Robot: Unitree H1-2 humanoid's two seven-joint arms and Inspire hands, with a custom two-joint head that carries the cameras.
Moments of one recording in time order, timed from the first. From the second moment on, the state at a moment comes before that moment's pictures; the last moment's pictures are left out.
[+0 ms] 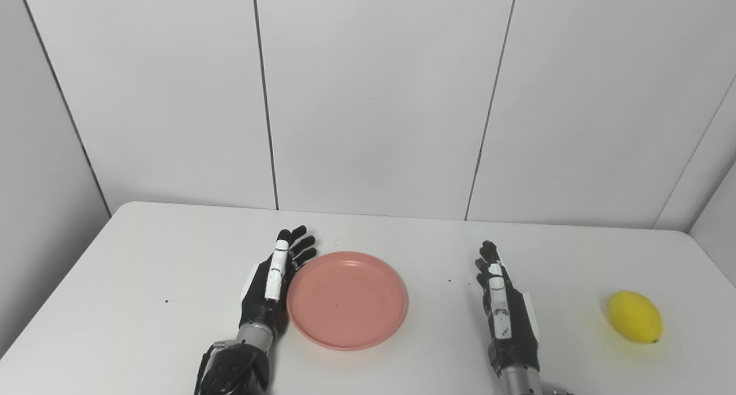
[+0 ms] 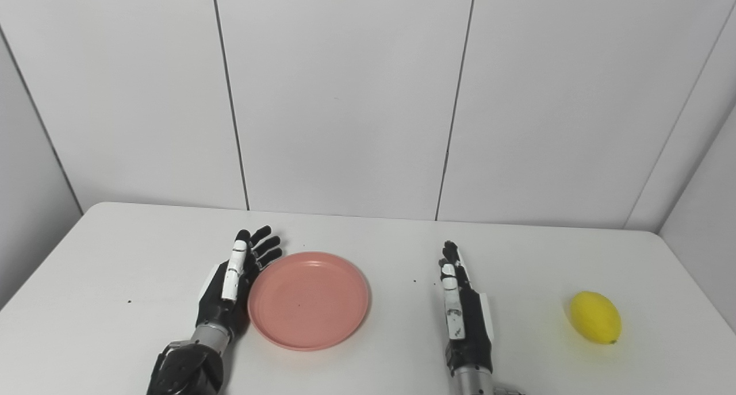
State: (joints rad) left arm -0.40 -0.01 0.05 0.30 -0.17 0.06 -0.05; right arm -0.29 0.07 -0.02 0.22 0.02 -0.15 -0.06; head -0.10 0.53
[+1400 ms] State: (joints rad) left arm -0.32 -0.08 -0.07 0.25 -0.09 0.02 -0.06; right arm -0.29 0.09 0.02 0.22 -0.02 -0.10 -0.06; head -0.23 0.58
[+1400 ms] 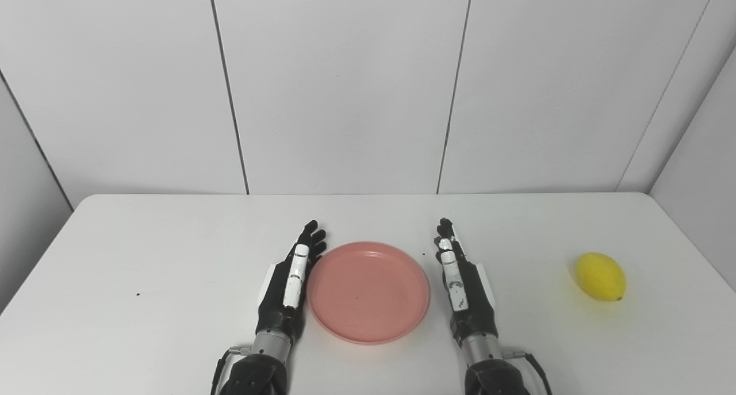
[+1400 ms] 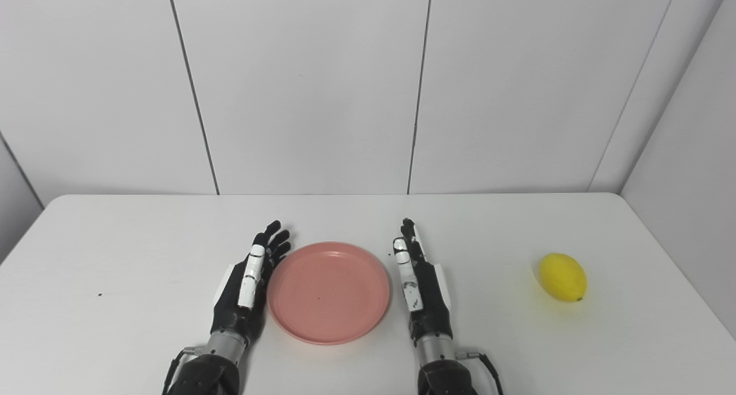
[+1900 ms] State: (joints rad) left arm -0.32 -0.06 -0.08 0.26 -0.04 -0.01 -0.07; right arm -0.28 0.10 0.02 0.22 -0.06 -0.10 -0.10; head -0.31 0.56
